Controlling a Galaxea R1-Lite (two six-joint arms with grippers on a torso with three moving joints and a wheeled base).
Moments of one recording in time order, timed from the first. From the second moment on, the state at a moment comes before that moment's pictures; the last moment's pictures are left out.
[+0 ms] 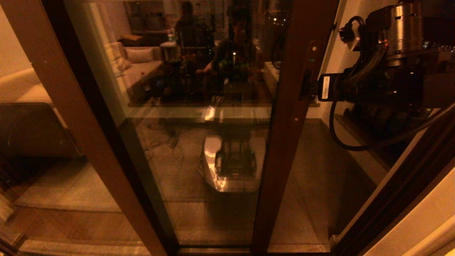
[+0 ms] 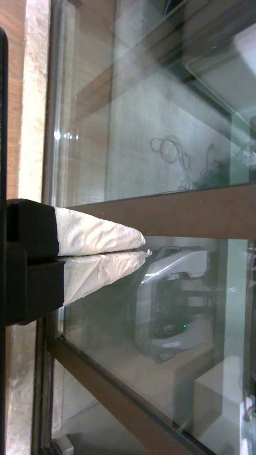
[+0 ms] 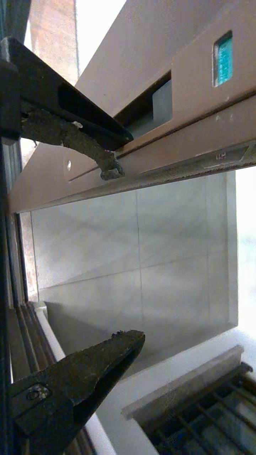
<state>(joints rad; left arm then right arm) 0.00 0.00 -0.02 0.06 0.00 0.00 0.39 1.70 -1.50 0.07 -0.51 0.11</state>
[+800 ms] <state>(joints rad) 0.00 0.00 -0.02 0.06 0.00 0.00 0.35 1.66 -1.47 0.07 -0.52 0.08</state>
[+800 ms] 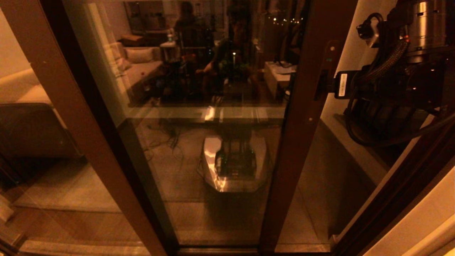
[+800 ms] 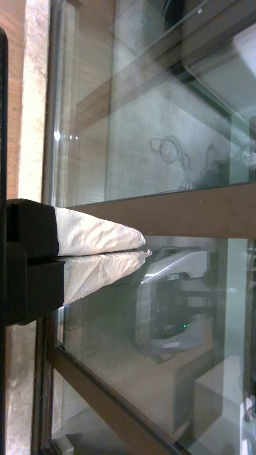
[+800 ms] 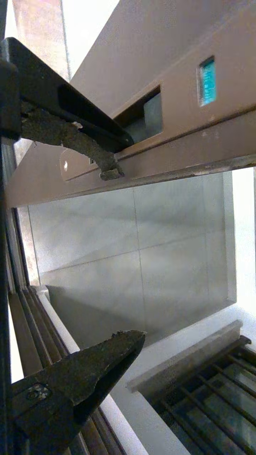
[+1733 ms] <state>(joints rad) 0.00 0.00 -0.02 0.06 0.00 0.00 0.45 1.55 -1.34 0.00 -0.58 0.07</state>
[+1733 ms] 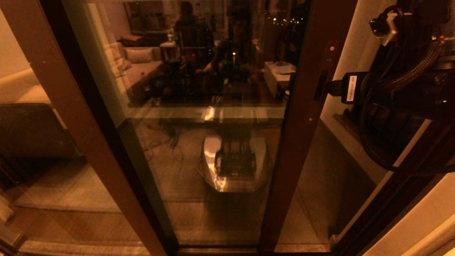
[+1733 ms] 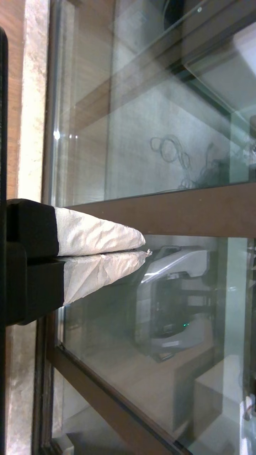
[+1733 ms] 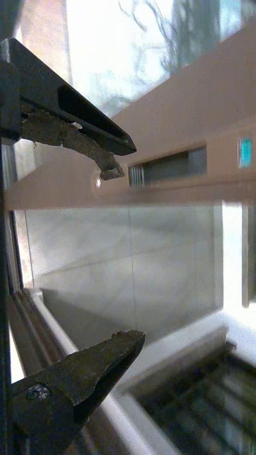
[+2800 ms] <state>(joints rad) 0.00 0.00 -0.02 0.06 0.00 0.00 0.61 1.65 -1.36 -0.07 -0.92 -0.01</state>
